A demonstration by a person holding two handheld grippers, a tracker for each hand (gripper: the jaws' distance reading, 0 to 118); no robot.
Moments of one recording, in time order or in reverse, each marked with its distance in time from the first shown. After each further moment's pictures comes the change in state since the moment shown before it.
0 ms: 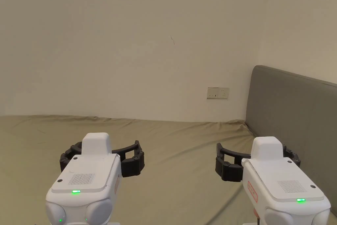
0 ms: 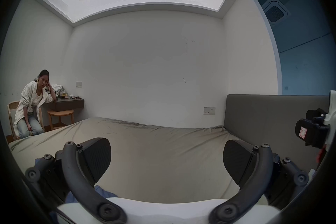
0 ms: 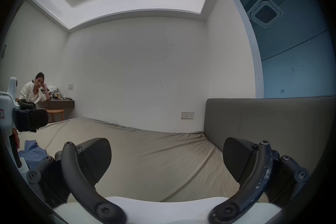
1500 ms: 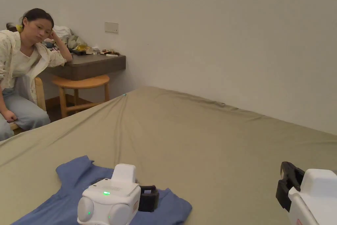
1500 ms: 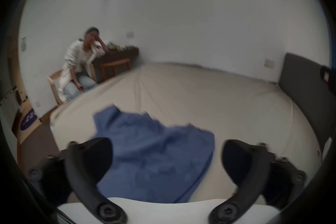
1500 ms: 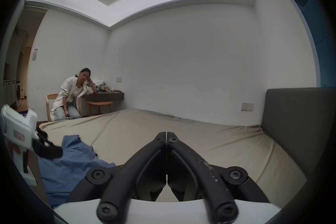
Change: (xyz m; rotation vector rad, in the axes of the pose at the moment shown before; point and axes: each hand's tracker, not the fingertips) left arm -0.243 -0.116 0.020 -0.580 0.358 0.043; right arm -0.202 -0.040 -0.055 -0.086 0.418 0.000
